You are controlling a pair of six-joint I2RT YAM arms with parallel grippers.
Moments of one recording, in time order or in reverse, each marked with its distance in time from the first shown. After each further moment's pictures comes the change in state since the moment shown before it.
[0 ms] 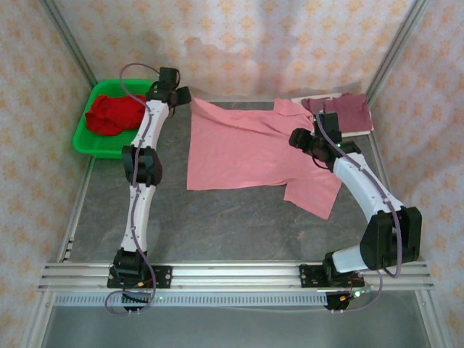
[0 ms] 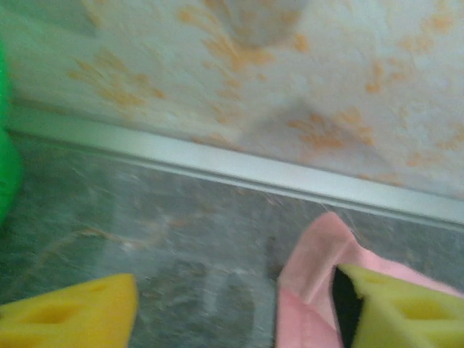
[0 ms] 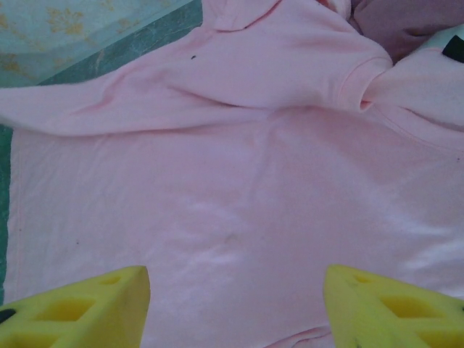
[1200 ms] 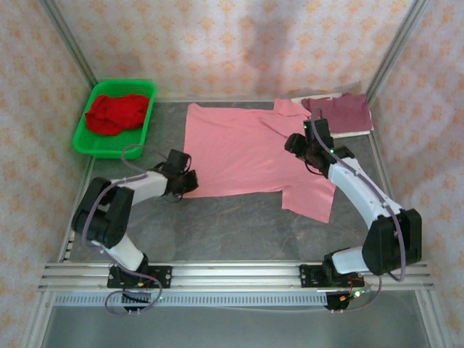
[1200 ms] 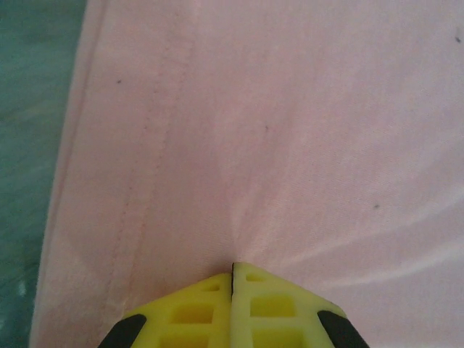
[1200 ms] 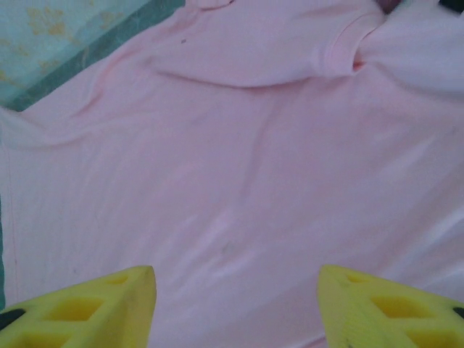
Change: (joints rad) left arm -0.246 -1.124 -2.036 0.582 0.181 -0.341; right arm 0.083 -0.048 -0.061 -0.006 0.097 0.173
